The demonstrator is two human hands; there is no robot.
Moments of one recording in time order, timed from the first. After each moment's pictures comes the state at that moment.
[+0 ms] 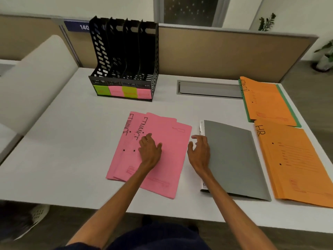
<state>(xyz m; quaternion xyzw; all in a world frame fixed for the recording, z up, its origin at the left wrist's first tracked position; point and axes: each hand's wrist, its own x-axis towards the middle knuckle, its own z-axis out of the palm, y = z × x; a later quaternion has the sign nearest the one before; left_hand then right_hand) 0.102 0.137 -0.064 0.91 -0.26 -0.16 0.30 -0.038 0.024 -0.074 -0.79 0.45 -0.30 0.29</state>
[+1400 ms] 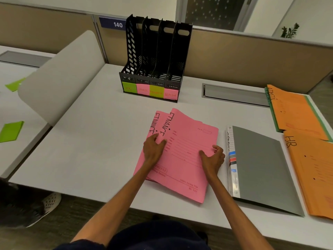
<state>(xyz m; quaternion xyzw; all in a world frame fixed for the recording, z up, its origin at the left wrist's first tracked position) 0.178 0.207 -0.063 0.84 -0.16 -0.20 0.48 0.014 0.076 -0.098 -0.62 0.57 -0.28 0.45</state>
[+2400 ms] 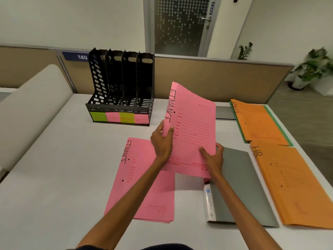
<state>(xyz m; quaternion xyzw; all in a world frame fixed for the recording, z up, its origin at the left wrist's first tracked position) 0.135 0.053 0.033 0.70 -0.24 -0.10 0.67 -0.022 -0.047 -0.043 -0.59 0.54 -0.36 0.47</state>
